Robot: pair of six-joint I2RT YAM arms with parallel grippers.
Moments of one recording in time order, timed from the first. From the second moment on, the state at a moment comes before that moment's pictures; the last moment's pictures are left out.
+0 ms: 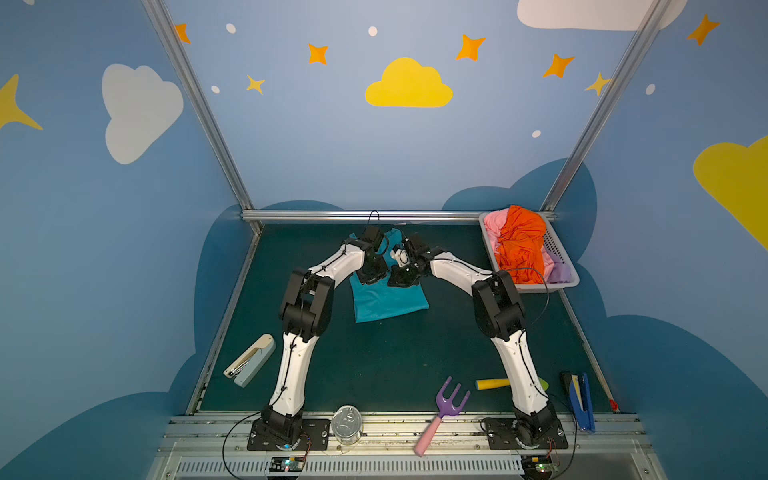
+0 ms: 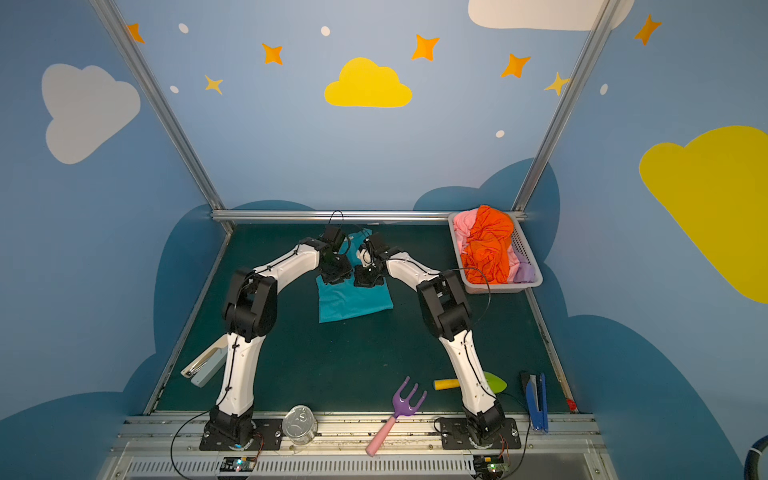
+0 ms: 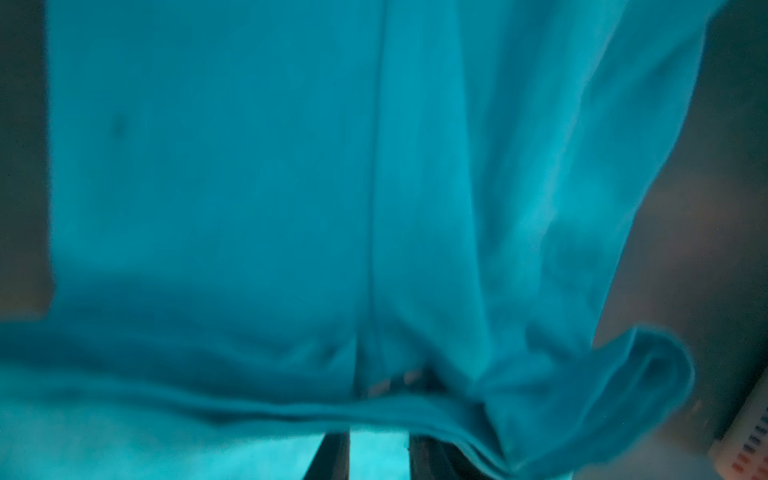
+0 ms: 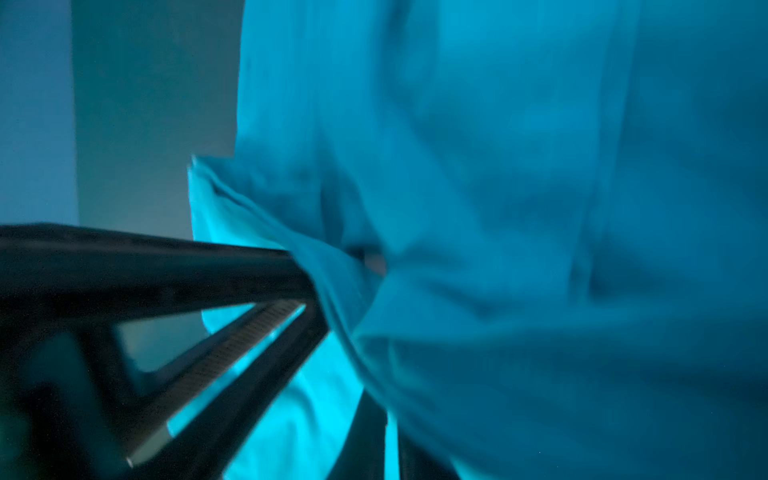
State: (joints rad) left arm -0.37 2.31 1.90 -0.77 0.13 -0.81; right arm 0.57 2.42 1.98 -0.59 -0.47 0.39
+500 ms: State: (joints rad) left arm -0.27 2.02 1.79 -0.81 0.14 -0.75; right arm 0.33 2.26 1.83 -0.56 -0.47 0.51
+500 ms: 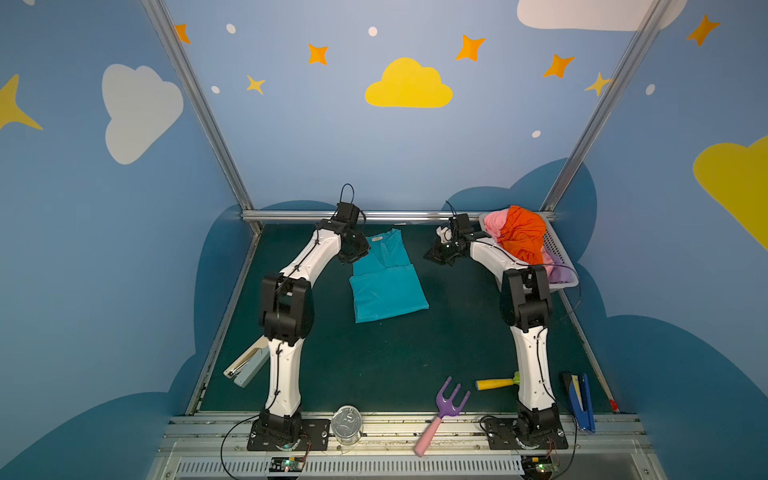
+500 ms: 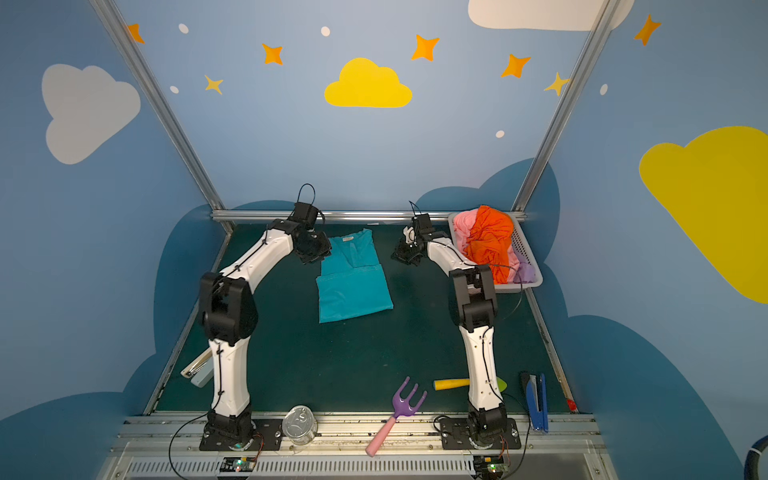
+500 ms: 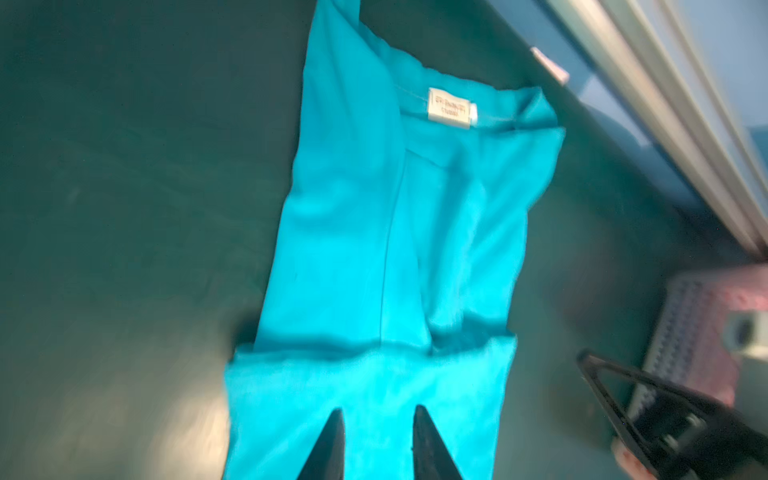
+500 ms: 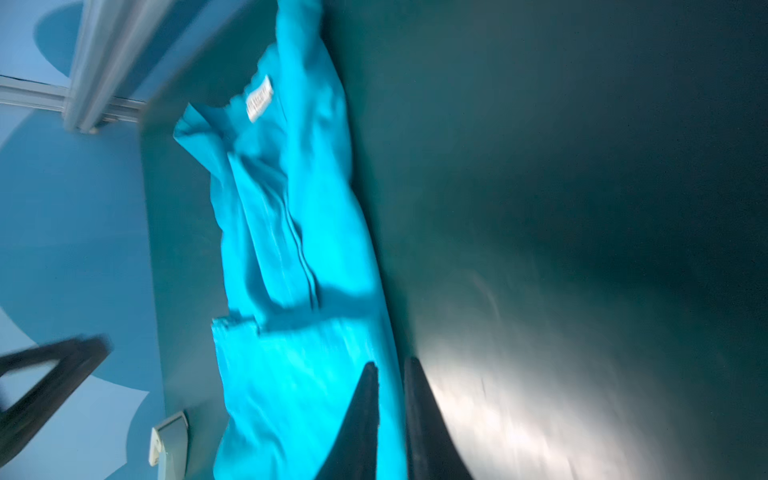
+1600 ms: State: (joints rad) left arm -0.49 1.04 0.85 -0.58 -0.08 -0.89; right arm 0.53 1.17 0.83 -0.30 0.03 0.38
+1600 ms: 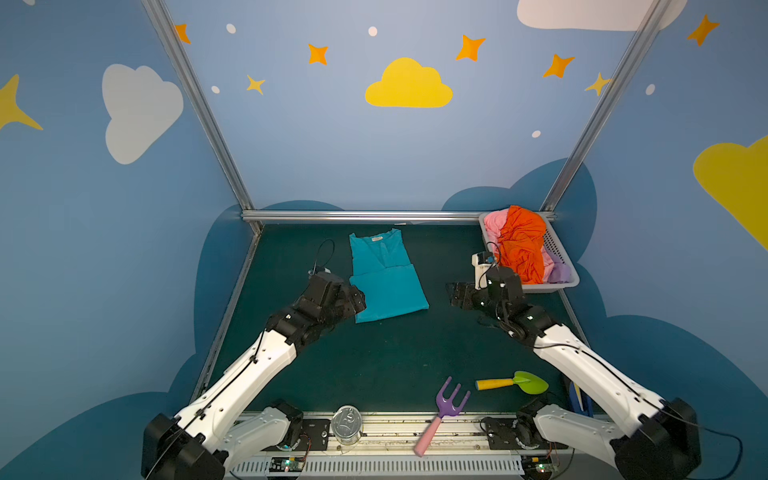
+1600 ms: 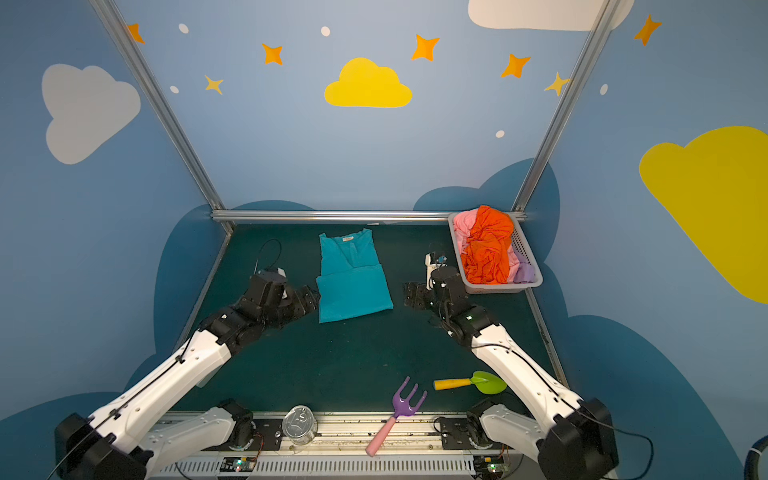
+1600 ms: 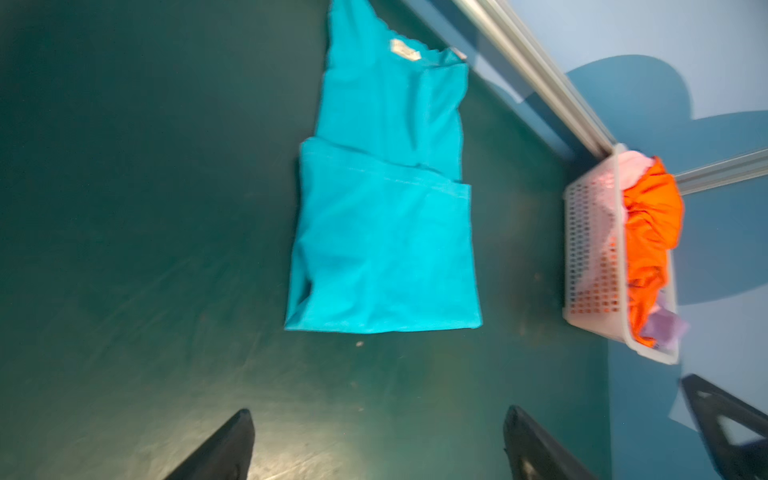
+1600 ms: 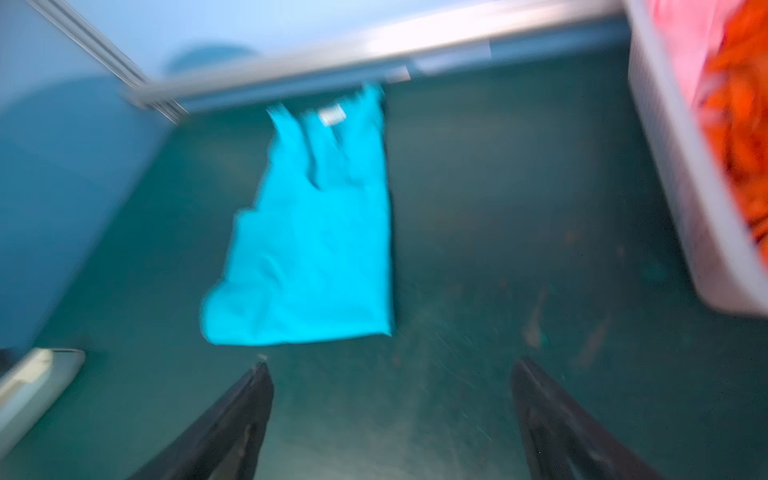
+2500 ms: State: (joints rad) left arm -0.39 1.63 0.83 -0.28 0.11 -0.92; right arm 0.52 1.91 1.19 -0.40 -0.36 0.45
